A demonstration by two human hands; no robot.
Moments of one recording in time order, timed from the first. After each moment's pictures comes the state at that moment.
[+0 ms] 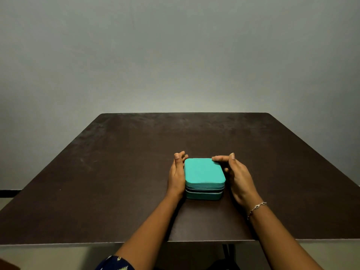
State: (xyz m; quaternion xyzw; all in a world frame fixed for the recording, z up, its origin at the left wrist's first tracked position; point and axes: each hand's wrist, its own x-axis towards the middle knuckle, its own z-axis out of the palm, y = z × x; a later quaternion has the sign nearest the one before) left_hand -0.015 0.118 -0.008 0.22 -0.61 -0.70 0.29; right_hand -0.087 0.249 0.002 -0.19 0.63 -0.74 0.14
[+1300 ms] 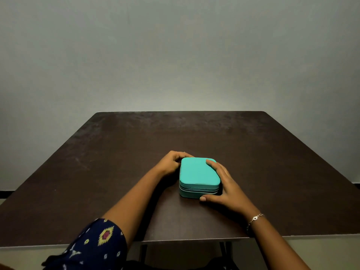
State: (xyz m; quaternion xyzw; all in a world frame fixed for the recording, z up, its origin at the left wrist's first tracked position) left_hand -0.029 0.066 0.011 0.09 -0.80 -0.59 0.05; right_hand -0.073 0.269 -0.012 -0.42 0.79 -0.43 0.11
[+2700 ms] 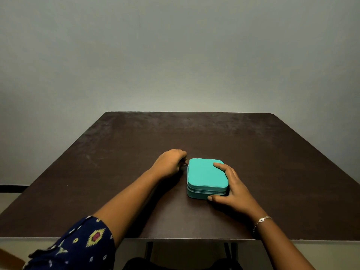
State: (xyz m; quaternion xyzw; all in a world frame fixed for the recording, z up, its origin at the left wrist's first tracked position) left_hand -0.009 0.049 0.025 0.07 -0.99 -0.12 0.10; right_hand -0.072 0.268 -0.014 -0.41 0.80 -0.42 0.10
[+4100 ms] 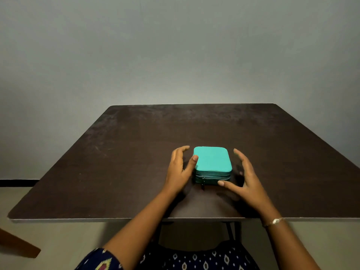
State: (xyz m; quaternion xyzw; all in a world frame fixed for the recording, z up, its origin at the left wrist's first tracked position) left_hand 0.036 0.105 -0.013 0.15 -0.82 -0.47 0.28; right_hand -0.035 0.287 -0.006 -0.32 0.78 -0.53 0.06
